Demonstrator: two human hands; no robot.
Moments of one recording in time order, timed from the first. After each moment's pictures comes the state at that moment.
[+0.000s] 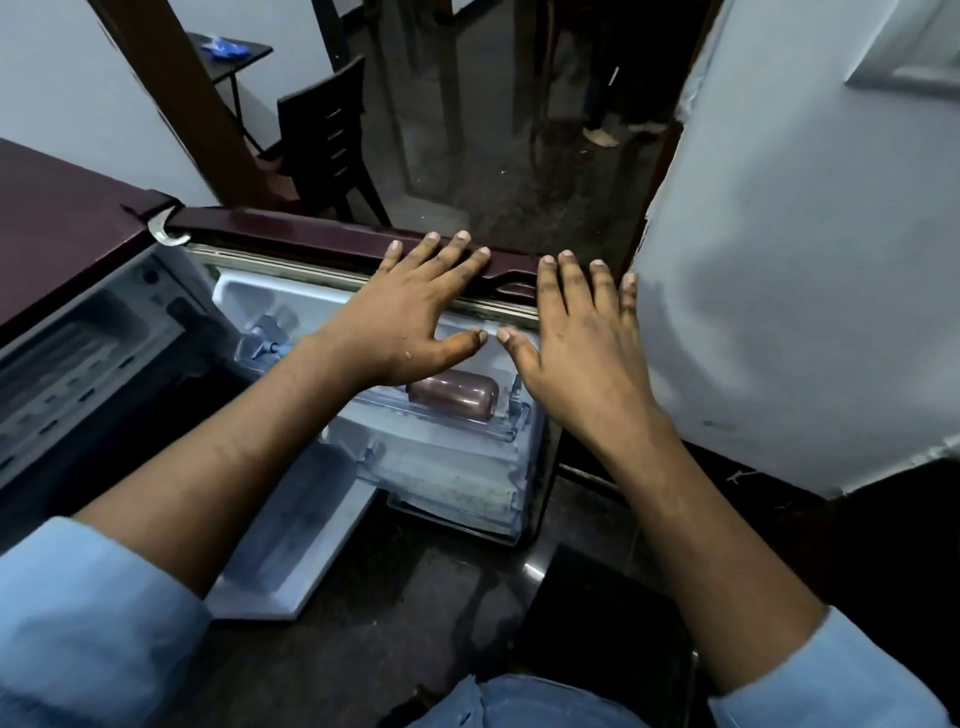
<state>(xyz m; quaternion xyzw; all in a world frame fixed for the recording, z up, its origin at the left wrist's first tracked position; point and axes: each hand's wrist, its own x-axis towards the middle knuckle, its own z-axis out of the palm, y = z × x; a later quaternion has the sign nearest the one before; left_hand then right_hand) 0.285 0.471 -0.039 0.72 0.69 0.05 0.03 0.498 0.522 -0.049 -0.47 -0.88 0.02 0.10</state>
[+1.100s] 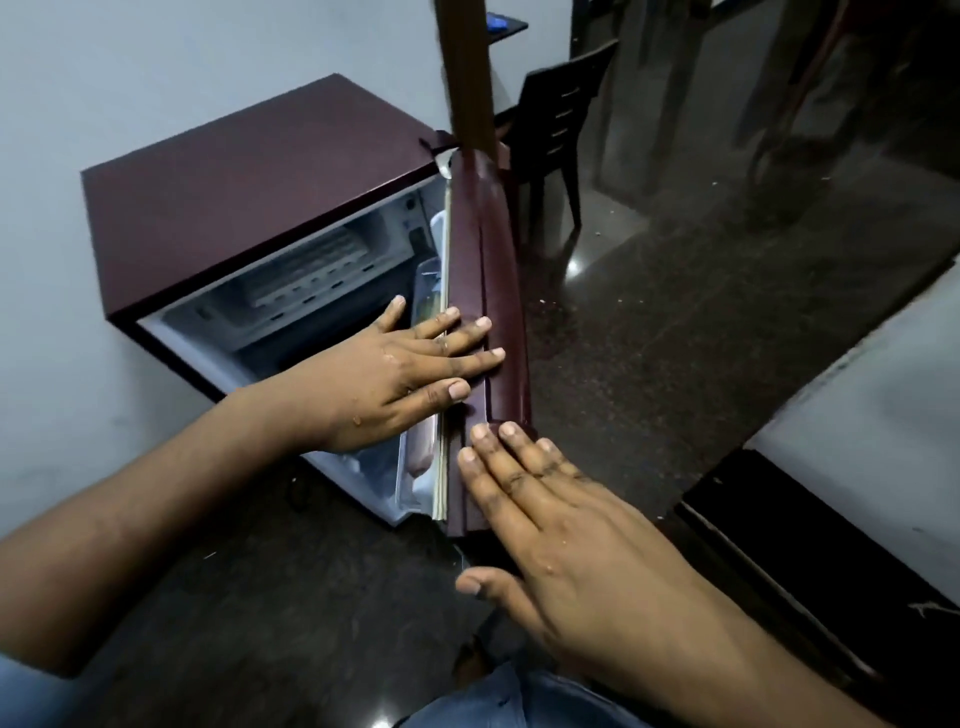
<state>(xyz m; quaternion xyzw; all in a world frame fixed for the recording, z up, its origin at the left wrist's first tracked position) 0.221 0.209 -0.004 0.65 0.75 0.00 0.15 0.479 0.324 -0.057 0.02 -0.99 0.05 0.09</state>
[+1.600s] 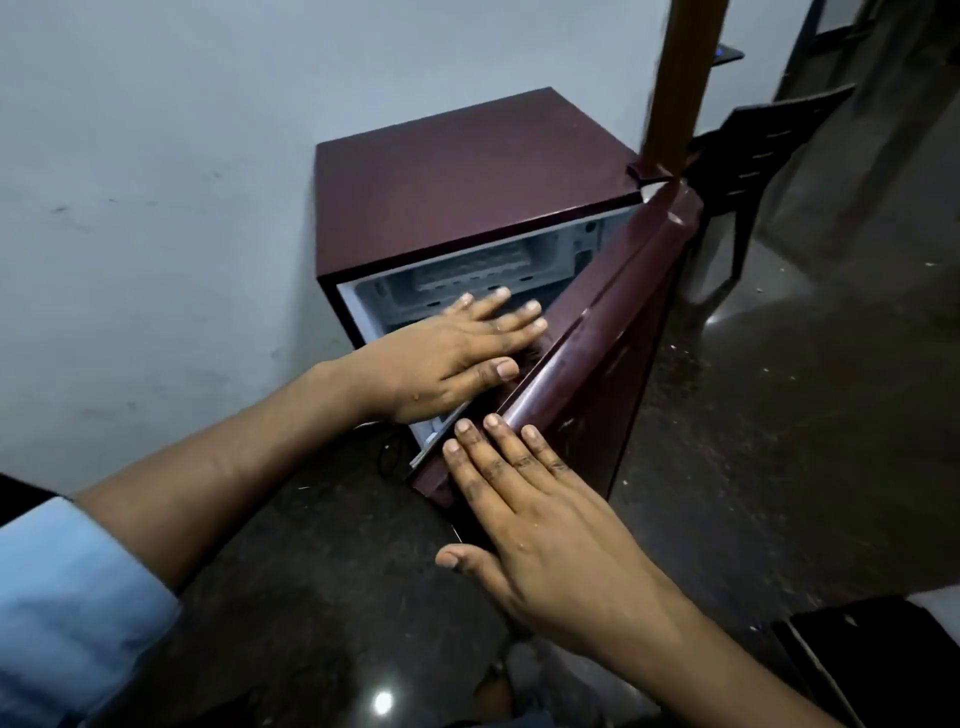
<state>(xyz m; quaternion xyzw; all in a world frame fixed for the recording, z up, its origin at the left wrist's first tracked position) 0.157 0.127 -0.004 0.55 0.83 0.05 0.10 0.357 0.261 -0.071 0.18 -0.97 0.08 0.12</state>
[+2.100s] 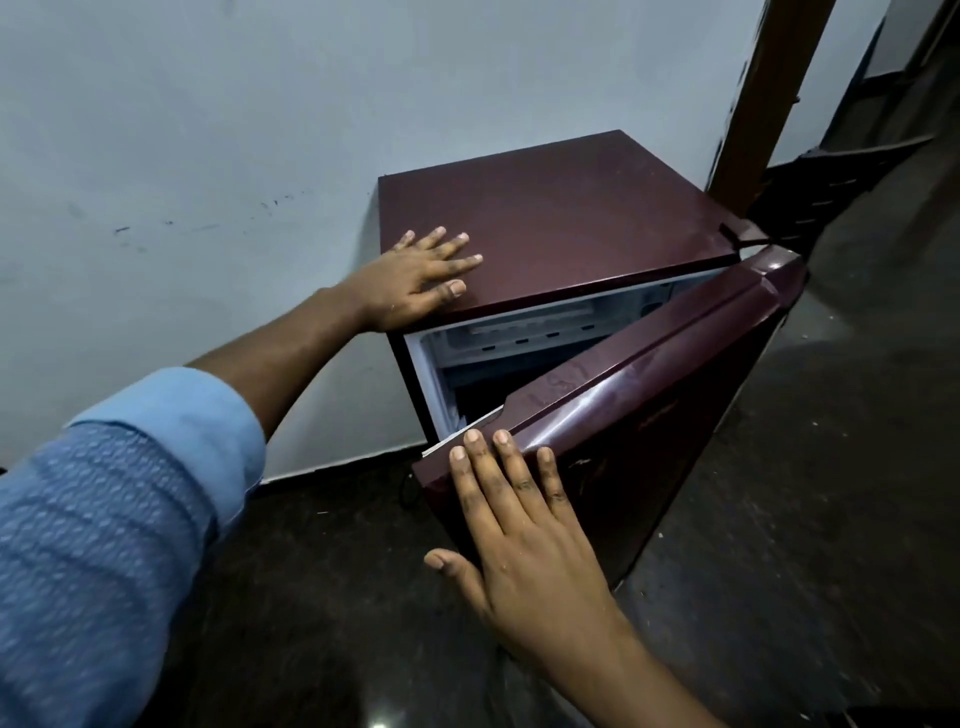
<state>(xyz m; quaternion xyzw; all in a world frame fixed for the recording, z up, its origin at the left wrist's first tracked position) -0.058 0.043 0.006 0.41 0.91 0.02 0.04 0.257 0.185 -0.093 0.12 -0.98 0.07 0.17</state>
